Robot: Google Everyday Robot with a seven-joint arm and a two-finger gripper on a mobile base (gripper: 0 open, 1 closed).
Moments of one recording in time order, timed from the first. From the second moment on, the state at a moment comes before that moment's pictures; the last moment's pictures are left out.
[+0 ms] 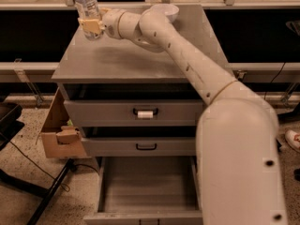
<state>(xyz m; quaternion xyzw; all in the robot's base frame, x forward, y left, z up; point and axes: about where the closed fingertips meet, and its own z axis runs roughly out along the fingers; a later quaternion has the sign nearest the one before) 0.839 0.199 0.944 -0.39 0.60 0.32 0.63</state>
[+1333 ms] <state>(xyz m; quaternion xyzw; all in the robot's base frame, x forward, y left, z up) 0.597 0.074 1.053 -0.25 0.68 0.22 0.65</state>
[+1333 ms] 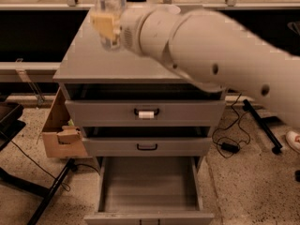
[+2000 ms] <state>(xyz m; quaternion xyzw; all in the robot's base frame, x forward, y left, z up) 0.540 0.112 0.819 -0.35 0.73 0.19 0.55</state>
